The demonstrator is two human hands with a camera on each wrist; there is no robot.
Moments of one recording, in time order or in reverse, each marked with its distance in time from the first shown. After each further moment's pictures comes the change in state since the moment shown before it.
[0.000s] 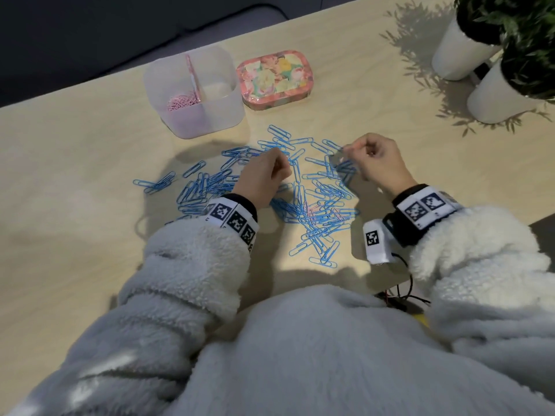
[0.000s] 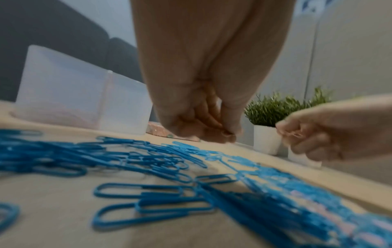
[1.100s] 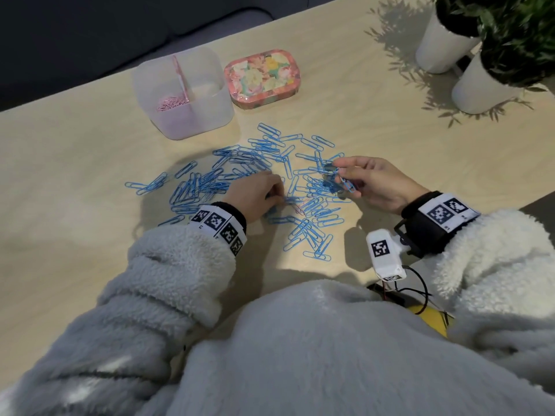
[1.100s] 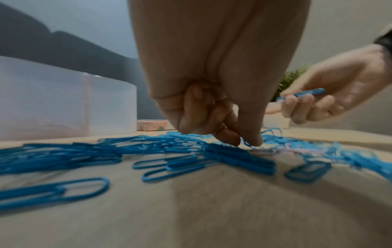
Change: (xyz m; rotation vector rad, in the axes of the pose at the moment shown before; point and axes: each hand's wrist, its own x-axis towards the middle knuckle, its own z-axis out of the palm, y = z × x) left_hand -0.021 -0.007 0.002 0.391 -0.269 0.123; right_hand -0.034 0.006 -0.015 0.424 -0.308 0.351
